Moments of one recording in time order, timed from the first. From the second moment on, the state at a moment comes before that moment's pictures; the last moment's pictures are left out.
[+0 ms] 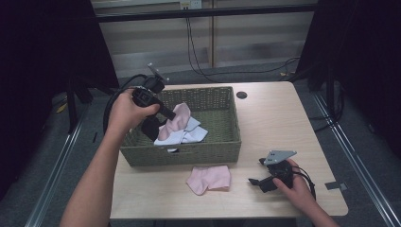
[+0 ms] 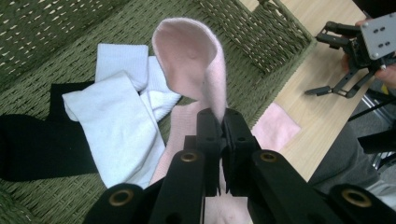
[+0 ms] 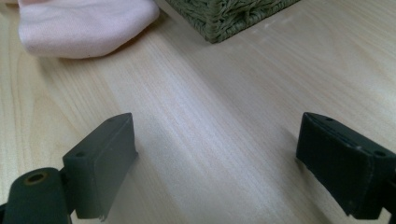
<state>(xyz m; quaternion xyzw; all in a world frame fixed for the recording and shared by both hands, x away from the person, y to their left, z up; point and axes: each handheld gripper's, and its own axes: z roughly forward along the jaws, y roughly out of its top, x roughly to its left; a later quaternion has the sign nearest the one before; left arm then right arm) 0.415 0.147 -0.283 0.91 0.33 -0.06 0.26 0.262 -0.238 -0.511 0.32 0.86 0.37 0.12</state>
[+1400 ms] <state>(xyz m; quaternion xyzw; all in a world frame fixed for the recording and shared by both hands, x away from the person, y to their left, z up) 0.378 0.111 -0.281 0.92 0.25 -0.09 0.29 0.262 -0.238 -0.511 0.32 0.86 0.37 0.12</state>
